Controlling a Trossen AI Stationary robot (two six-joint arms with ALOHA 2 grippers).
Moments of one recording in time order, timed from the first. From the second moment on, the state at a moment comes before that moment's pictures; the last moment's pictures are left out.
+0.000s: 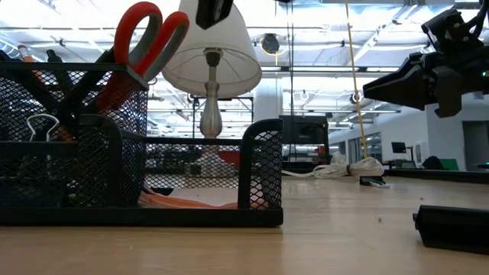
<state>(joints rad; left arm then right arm) -0.33 1.76 1.47 -0.37 -0.22 -0.69 0.50 1.03 0.02 0.92 0.96 -0.40</state>
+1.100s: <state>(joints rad) -0.41 1.78 1.47 -0.75 -0.58 -1.69 0.50 1.03 0.02 0.93 0.96 -0.40</state>
